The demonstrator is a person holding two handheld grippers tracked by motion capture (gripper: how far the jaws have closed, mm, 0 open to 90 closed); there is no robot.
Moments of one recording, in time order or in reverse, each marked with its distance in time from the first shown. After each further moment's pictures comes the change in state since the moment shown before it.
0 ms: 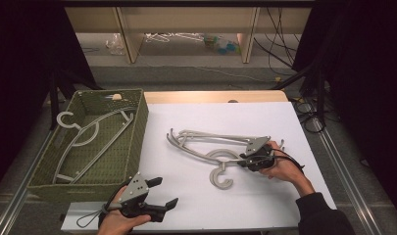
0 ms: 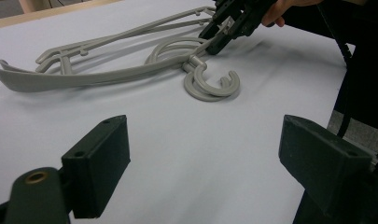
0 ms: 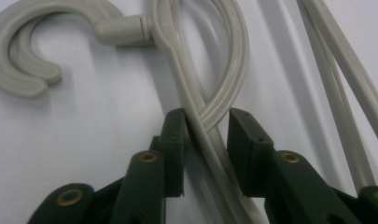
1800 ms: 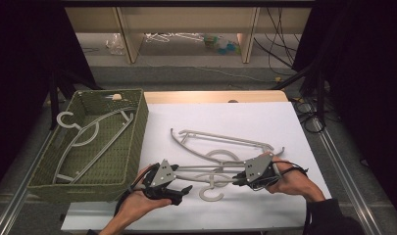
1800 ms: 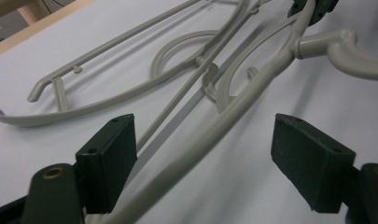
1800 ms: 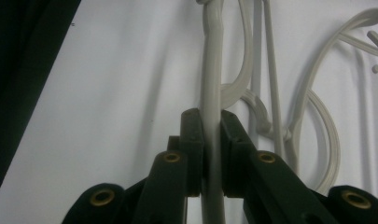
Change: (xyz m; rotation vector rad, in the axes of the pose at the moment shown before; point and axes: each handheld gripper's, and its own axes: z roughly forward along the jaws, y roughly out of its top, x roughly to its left) left arm 0.006 0.030 0.060 0.156 0.041 0.231; right arm 0.058 0.036 -0.050 -0.105 0.242 -0.394
